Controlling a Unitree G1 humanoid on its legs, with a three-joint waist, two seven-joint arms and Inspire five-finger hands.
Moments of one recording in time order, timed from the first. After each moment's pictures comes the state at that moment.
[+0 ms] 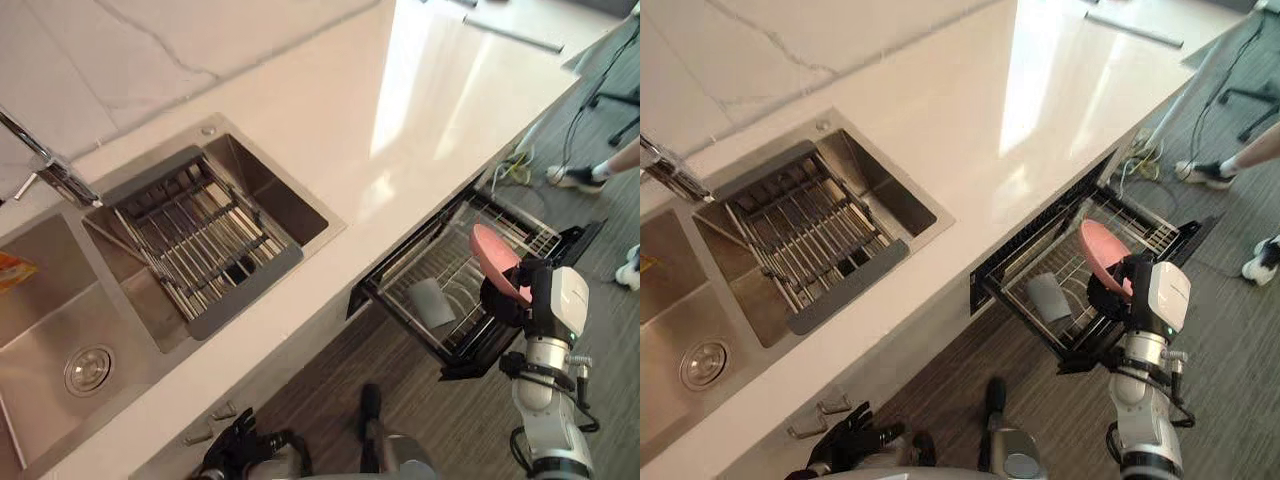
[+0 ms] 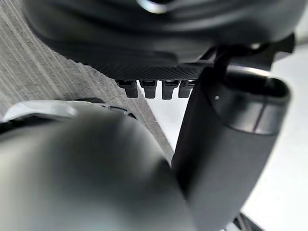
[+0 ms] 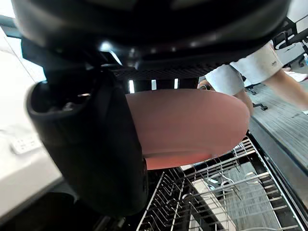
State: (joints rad) left arm 0.15 0.15 0.05 0.98 -0.28 -0.20 -0.27; right arm -0.03 -0.33 -0.34 0.37 -0.61 -0.34 -0.46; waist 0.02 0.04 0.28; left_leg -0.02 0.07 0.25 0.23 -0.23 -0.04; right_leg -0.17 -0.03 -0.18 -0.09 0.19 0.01
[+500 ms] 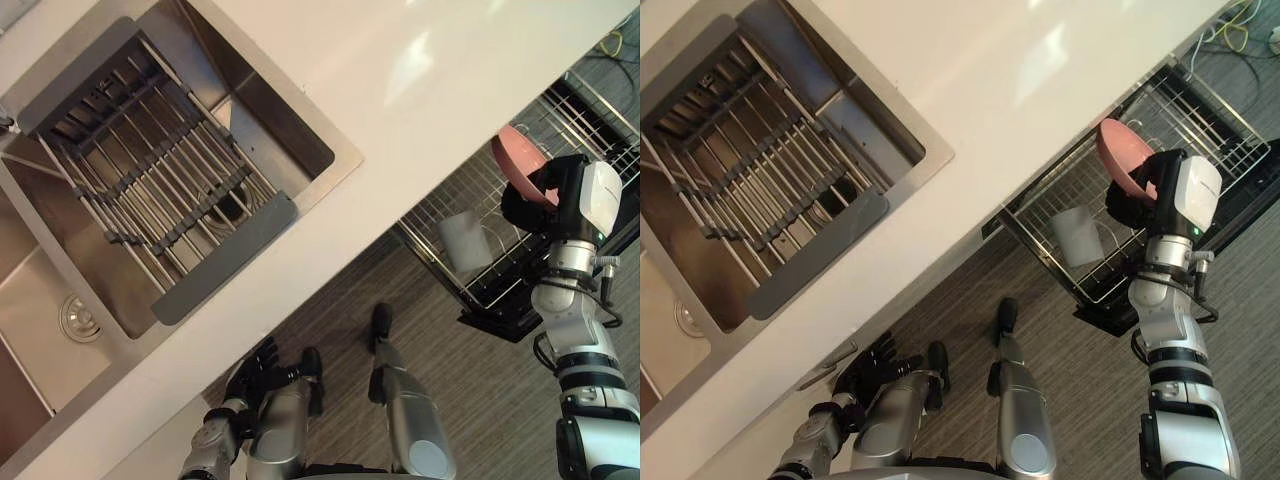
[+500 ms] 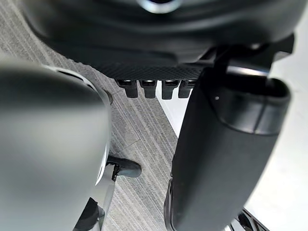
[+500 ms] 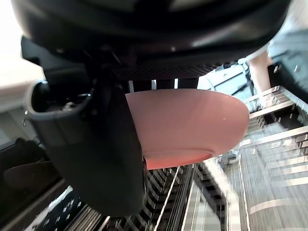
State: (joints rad) left arm -0.02 0.15 -0.08 0.94 -0.44 -0.24 -0.26; right arm -0.46 -0.59 -0.13 0.64 -0.46 -0.33 -0.51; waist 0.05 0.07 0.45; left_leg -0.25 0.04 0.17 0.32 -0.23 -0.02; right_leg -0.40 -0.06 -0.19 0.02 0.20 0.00
